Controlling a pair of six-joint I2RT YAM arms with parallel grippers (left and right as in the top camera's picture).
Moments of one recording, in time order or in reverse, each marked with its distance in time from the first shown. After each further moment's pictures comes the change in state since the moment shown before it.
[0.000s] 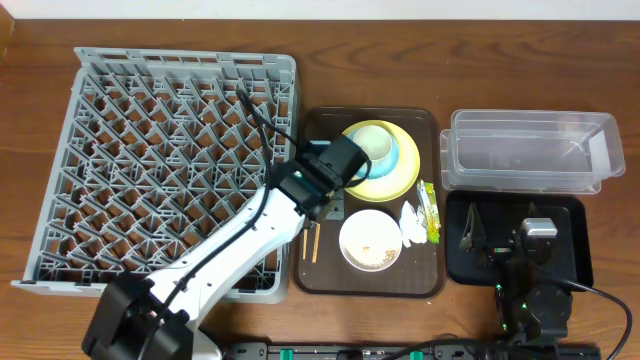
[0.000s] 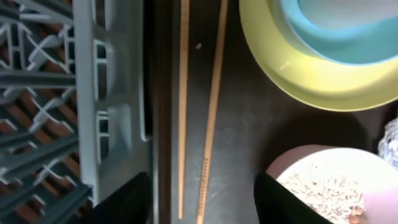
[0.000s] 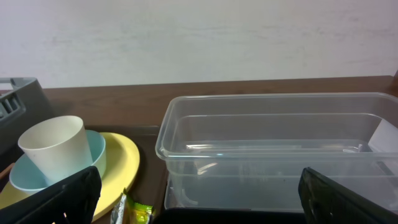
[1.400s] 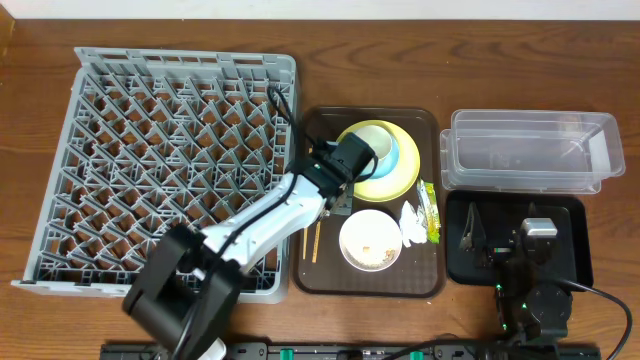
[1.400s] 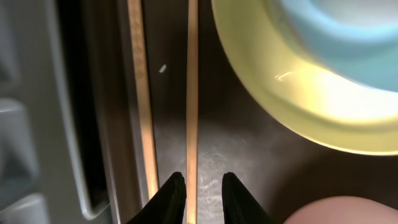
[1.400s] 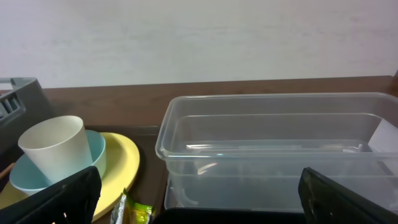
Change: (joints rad) left arm 0.010 0.203 -0.026 0.202 0.017 0.100; right arm 0.000 0.000 0.000 0.000 0.000 0.000
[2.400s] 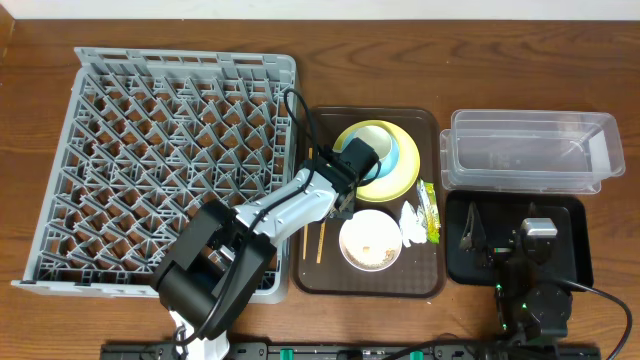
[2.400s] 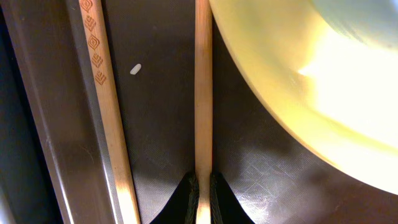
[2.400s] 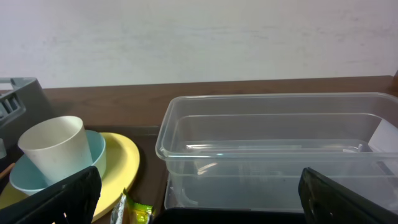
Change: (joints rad) left arm -0.002 0.132 0.008 0.047 -0.003 0.026; right arm 0.000 0.000 0.000 0.000 0.000 0.000
